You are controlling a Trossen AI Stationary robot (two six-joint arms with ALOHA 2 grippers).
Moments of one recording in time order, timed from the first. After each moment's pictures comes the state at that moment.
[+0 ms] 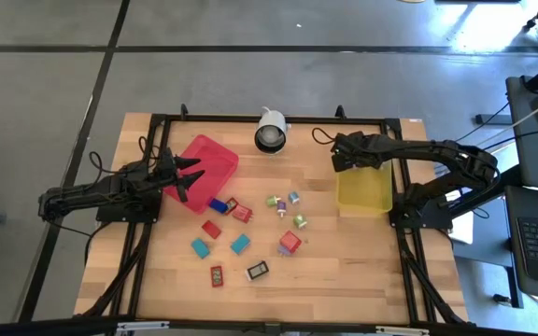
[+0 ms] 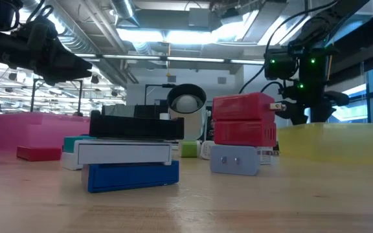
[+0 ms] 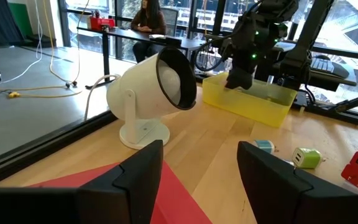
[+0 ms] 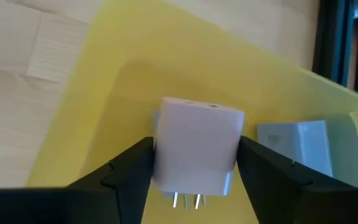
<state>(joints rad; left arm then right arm) 0.19 0.00 0.08 -0.16 -0.28 -0.17 -0.48 1.40 0.74 -0.78 0.48 0.80</state>
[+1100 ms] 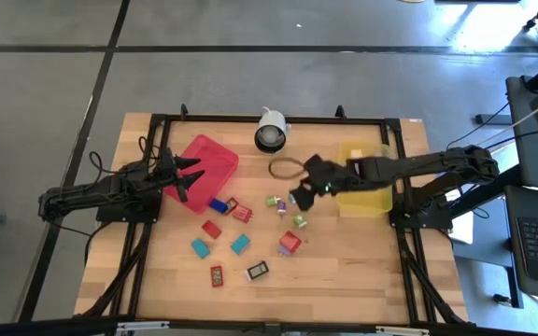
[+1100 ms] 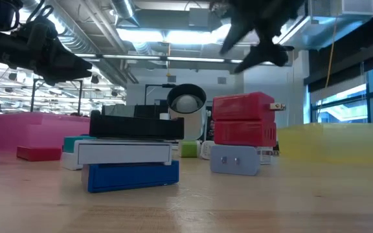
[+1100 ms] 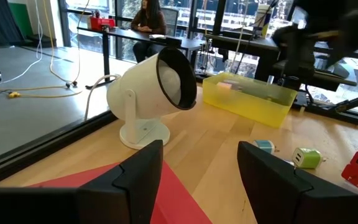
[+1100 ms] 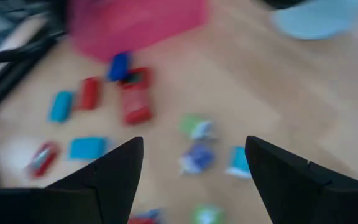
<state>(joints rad) 0.19 0.00 0.08 -0.16 -0.28 -0.17 0.10 1.41 1.09 -0.49 0.22 0.80</state>
